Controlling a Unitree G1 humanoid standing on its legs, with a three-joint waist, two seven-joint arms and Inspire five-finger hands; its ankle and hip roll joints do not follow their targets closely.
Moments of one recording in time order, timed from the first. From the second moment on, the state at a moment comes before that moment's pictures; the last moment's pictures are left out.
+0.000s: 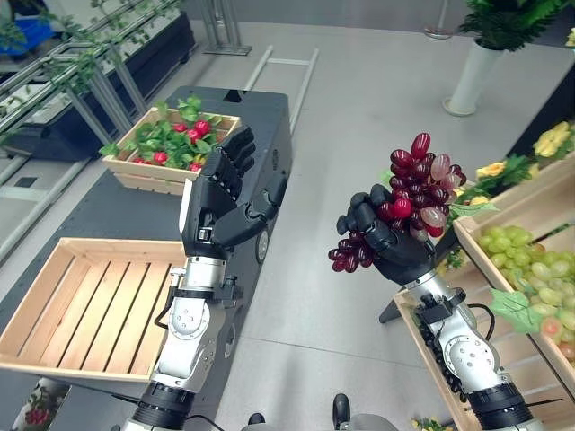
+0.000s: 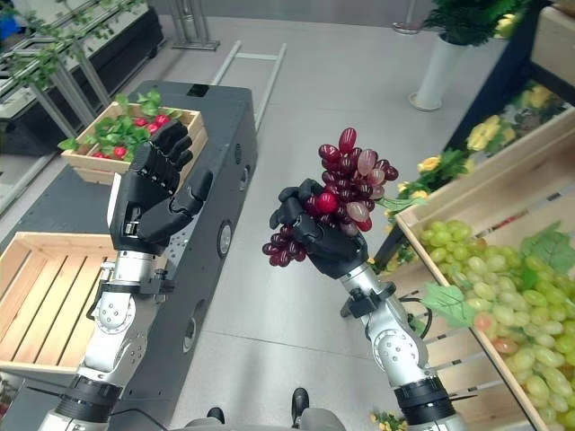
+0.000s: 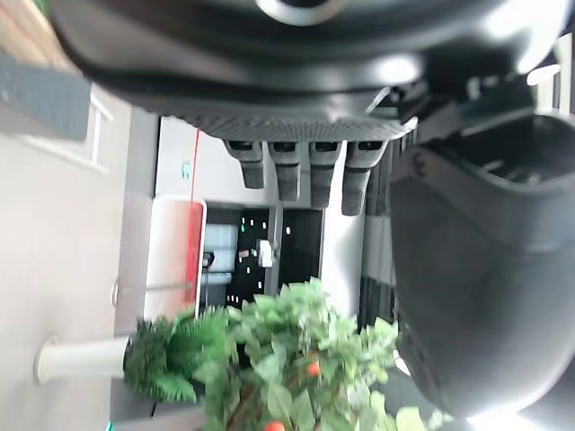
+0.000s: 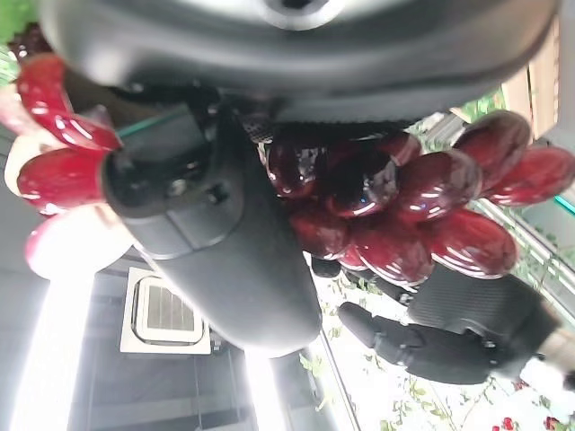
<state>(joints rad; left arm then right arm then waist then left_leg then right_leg) -0.10 0.37 -0.15 -0.10 -0.43 -0.43 0.11 -0.10 -0.39 0.17 -0.08 1.18 0.02 0.54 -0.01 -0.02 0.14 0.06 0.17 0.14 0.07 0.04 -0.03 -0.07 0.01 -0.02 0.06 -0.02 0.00</state>
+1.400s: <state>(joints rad) -0.08 0.46 -0.16 -0.10 -0.48 -0.46 0.07 -0.02 -0.39 0.30 0.33 0.95 0.19 0.57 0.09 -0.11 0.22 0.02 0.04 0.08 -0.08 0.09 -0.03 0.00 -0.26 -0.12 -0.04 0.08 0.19</state>
